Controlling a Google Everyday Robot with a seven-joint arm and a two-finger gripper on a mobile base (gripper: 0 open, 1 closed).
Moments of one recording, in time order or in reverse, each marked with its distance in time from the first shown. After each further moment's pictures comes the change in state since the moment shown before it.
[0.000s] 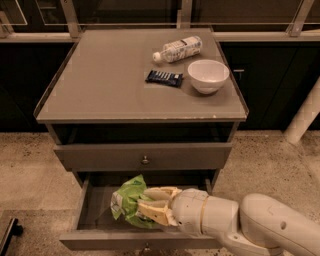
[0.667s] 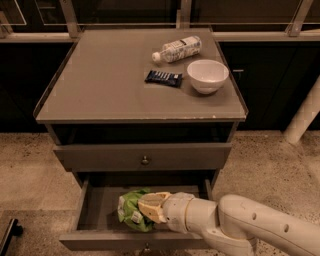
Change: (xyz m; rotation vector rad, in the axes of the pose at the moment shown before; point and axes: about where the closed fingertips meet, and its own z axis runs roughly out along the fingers) arm 0.065 -0.034 0.046 0.059 0.091 0.141
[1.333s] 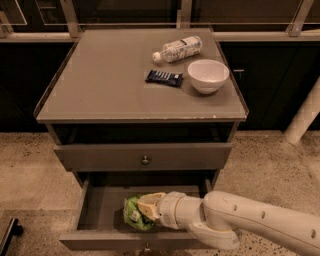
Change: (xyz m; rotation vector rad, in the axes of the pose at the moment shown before) arm 0.035 -0.032 0.039 0.071 0.097 0.051
